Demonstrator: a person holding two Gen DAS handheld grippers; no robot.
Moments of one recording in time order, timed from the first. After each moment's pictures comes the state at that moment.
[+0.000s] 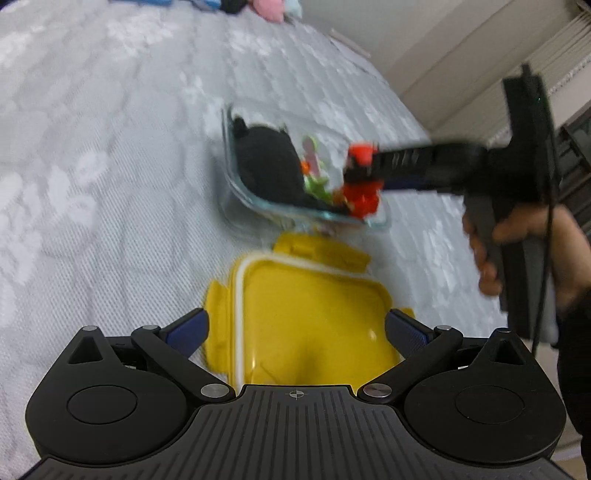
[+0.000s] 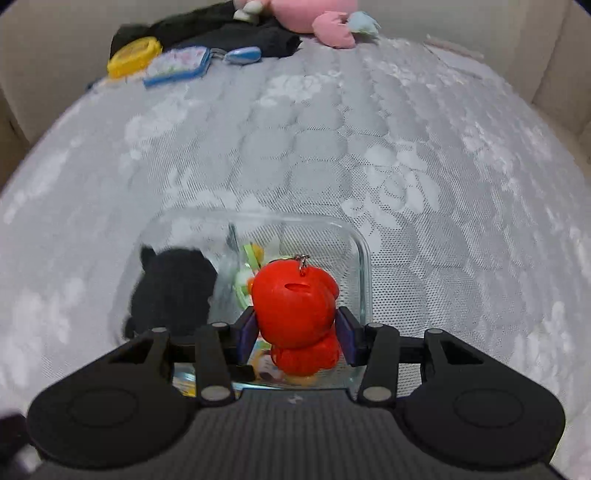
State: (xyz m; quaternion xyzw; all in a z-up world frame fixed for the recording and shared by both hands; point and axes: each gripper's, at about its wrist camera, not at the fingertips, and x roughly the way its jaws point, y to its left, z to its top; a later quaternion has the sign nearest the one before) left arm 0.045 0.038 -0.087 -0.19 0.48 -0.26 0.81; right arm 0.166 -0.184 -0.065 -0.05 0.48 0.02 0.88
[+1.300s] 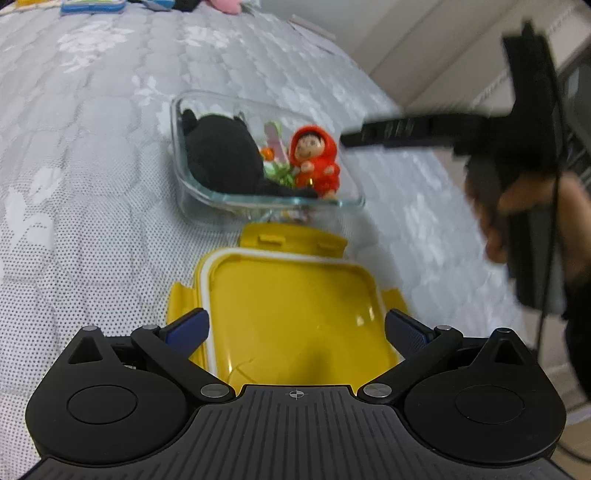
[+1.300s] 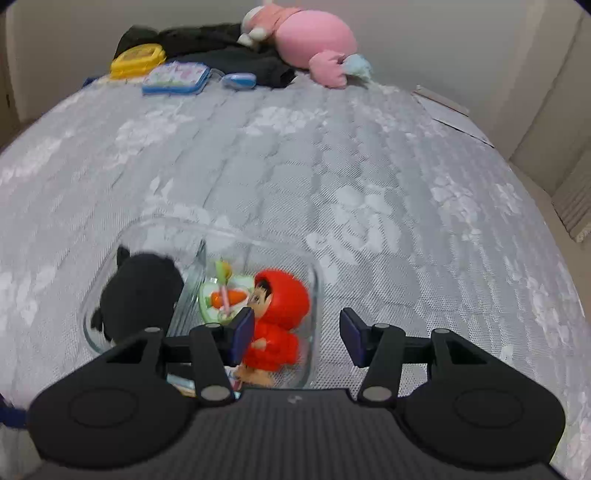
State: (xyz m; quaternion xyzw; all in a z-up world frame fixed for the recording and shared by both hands) left arm 0.046 0.007 -0.088 -0.11 0.48 -0.31 0.81; right arm 0.151 -0.198 -0.036 -0.09 0.42 0.00 0.90
